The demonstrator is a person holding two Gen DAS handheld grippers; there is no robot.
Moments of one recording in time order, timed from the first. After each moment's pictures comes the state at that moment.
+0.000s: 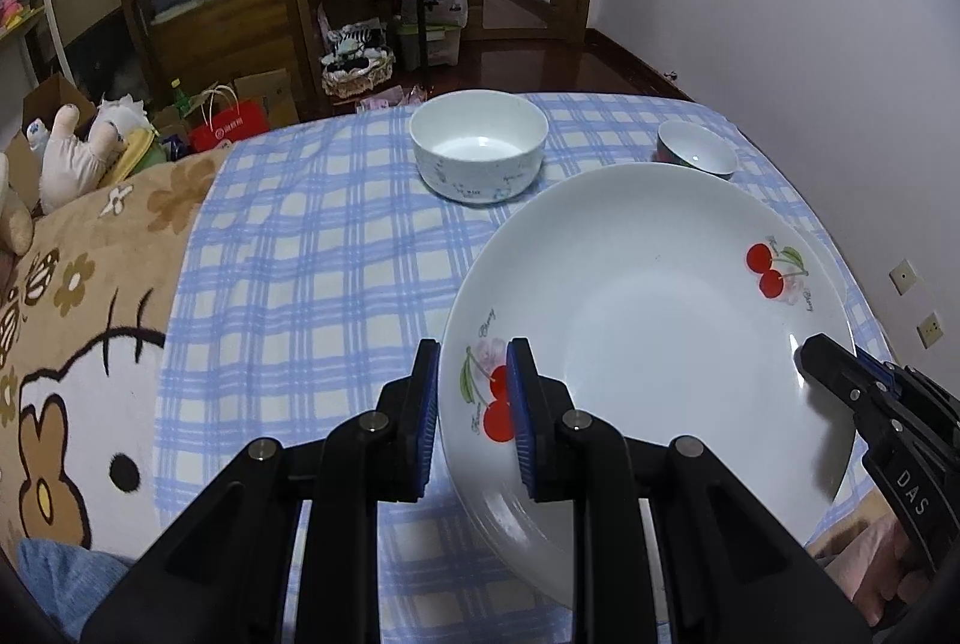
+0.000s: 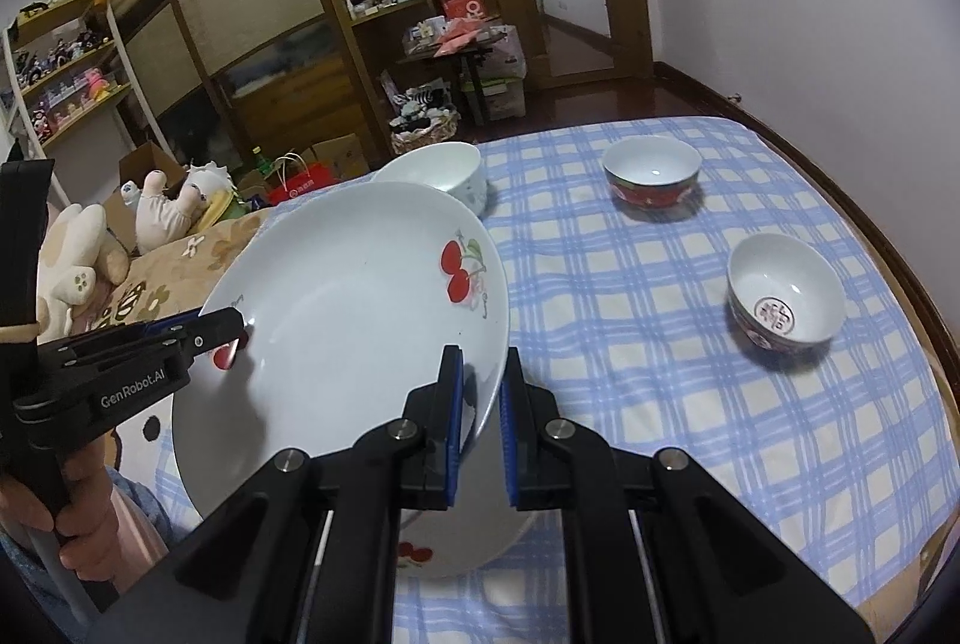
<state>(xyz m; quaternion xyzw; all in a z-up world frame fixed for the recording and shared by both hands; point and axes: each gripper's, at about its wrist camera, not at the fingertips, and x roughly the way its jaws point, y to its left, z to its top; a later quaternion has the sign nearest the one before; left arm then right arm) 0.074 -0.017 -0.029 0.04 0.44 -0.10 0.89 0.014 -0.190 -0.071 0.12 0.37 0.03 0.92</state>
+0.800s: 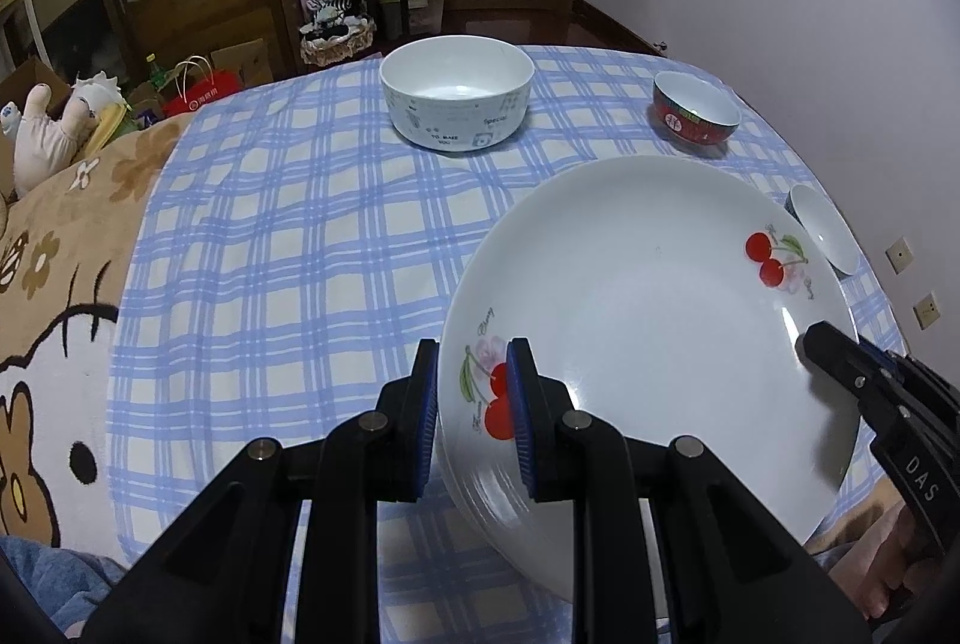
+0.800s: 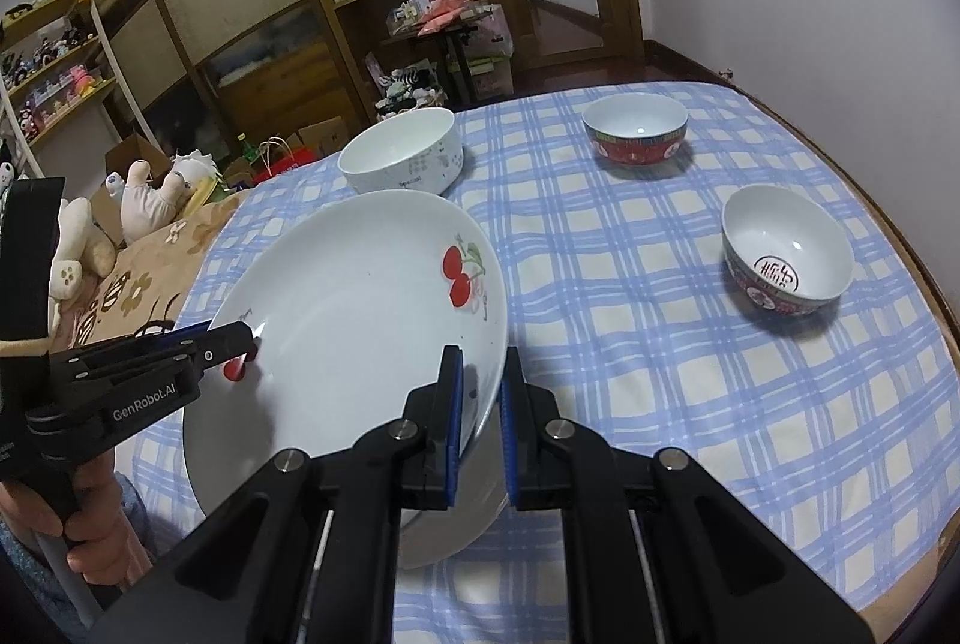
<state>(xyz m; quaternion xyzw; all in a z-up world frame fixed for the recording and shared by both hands) 0.087 -0.025 -0.076 0.04 0.47 -0.11 0.87 0.021 -0.201 -0.110 0.13 0.39 0.03 0.91</state>
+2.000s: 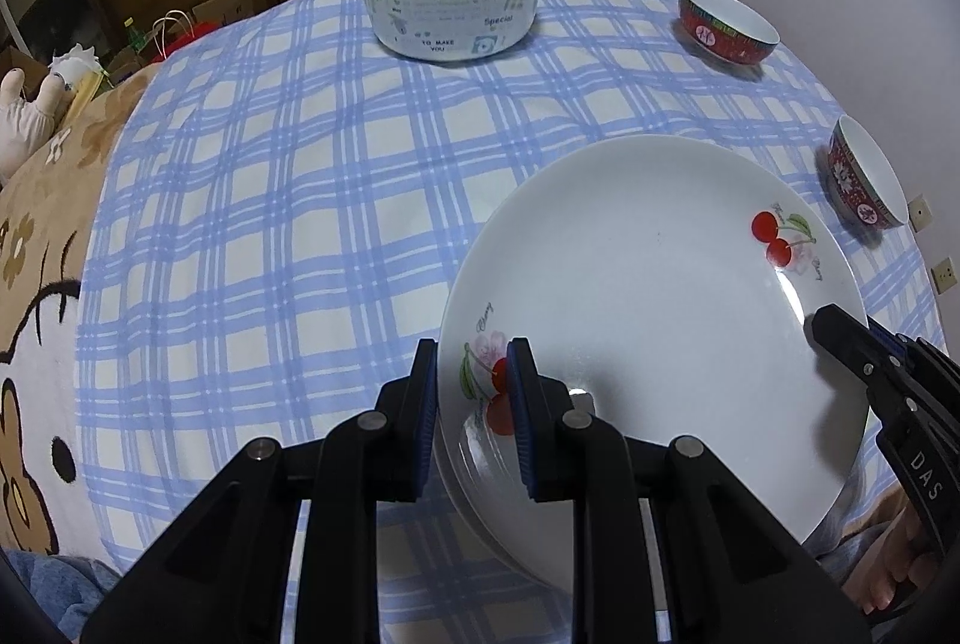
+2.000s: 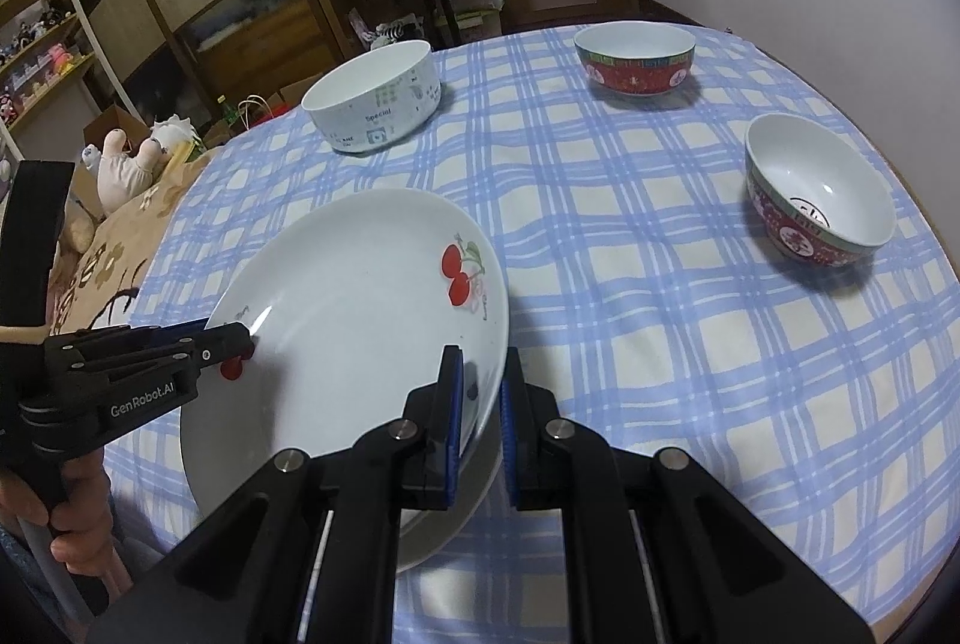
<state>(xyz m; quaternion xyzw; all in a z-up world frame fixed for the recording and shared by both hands) 0.110 -0.031 -0.131 0.06 0.54 -0.11 0.83 0.043 -0.201 -0.159 0.13 0.44 0.02 0.89</state>
